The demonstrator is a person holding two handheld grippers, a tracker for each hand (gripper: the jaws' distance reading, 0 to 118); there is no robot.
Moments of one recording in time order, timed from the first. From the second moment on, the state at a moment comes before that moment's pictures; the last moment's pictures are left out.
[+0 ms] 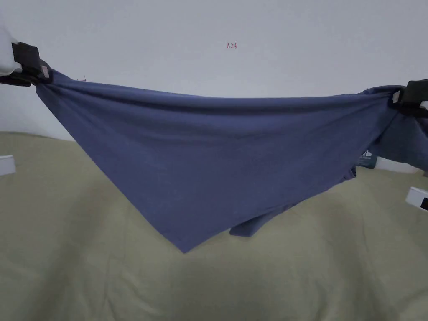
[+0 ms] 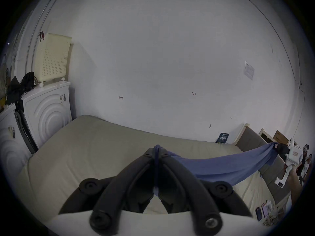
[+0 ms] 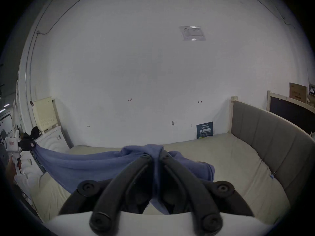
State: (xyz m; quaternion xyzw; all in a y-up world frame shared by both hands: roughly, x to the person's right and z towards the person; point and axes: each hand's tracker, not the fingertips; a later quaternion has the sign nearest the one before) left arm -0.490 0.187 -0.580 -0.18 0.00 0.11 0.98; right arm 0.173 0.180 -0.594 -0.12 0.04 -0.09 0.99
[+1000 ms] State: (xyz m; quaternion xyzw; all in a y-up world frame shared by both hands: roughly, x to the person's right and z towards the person) left arm -0.497 -0.015 -0.429 -0.34 -0.06 0.19 0.92; right arm 0.206 -0.003 -0.437 -0.30 0.07 -0.10 0.94
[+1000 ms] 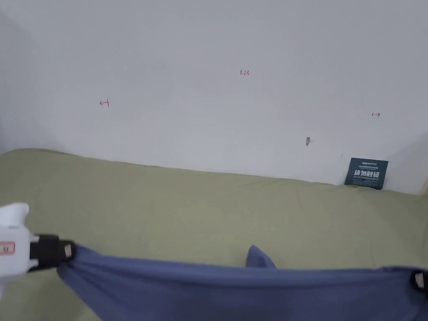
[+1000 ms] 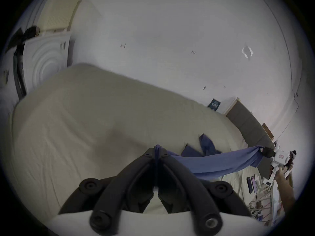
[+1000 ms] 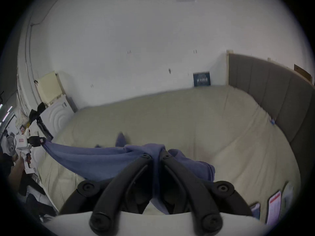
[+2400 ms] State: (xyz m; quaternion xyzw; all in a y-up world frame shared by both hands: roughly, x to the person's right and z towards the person) left arm -0.270 -0.102 -0.196 -0.38 0.00 0.07 0.92; right arm -0.007 -0.062 -0.187 -0.33 0.06 0.00 0.94
